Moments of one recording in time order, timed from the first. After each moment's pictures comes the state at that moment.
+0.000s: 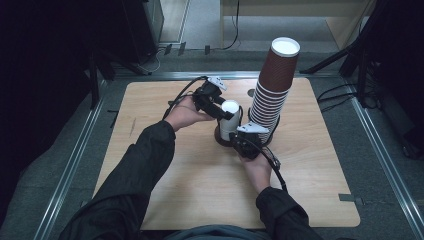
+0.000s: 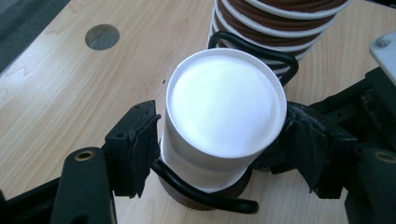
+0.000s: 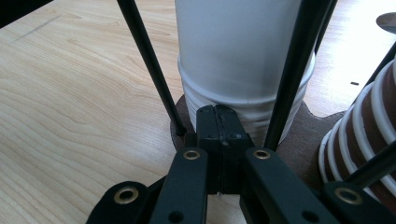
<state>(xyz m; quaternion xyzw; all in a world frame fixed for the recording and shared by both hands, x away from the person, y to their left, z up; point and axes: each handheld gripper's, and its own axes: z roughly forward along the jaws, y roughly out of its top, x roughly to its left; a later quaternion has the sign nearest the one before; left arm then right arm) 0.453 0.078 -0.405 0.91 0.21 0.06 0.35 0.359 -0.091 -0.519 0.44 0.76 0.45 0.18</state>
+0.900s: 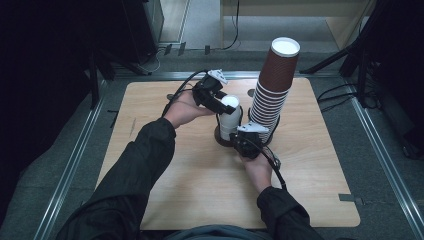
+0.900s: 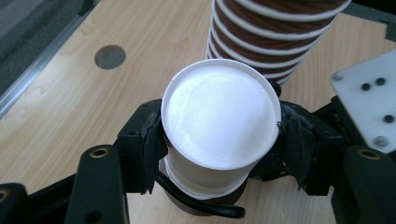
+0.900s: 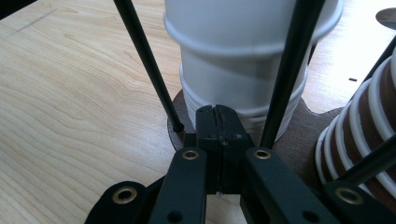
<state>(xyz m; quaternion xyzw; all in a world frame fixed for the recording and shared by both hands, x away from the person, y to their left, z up) 0.449 0.077 -0.375 0.91 0.20 0.08 0.36 0.360 -0.092 -0.518 0.45 0.76 0.44 0.17</state>
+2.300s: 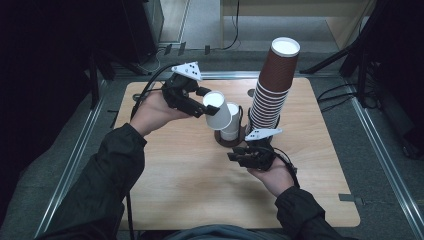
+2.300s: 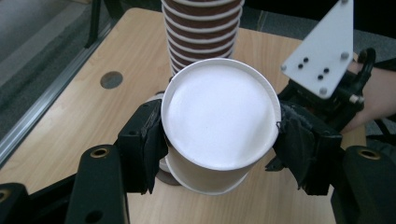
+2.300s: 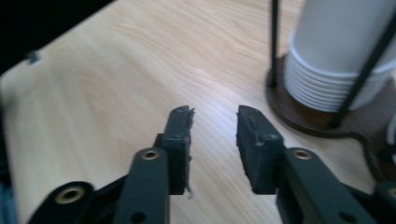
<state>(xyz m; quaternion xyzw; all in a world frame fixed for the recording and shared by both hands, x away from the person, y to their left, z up) 0.371 0.129 -0.307 0.90 0.17 0.10 0.40 0.319 -0.123 -0.476 0.33 0.83 0.45 0.03</state>
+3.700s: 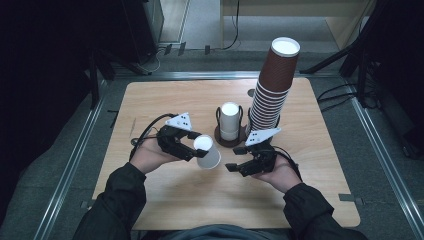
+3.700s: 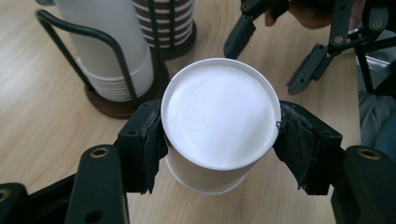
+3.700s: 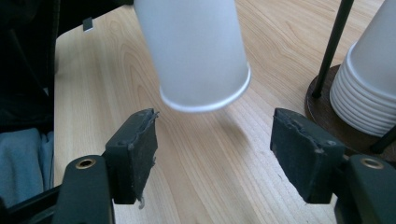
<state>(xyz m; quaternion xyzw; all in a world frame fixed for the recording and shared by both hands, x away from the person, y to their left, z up) 0.327 0.152 -0.419 0.90 0.19 0.04 0.39 0.321 -0.128 -0.475 0.22 0.86 0.46 -0.01</state>
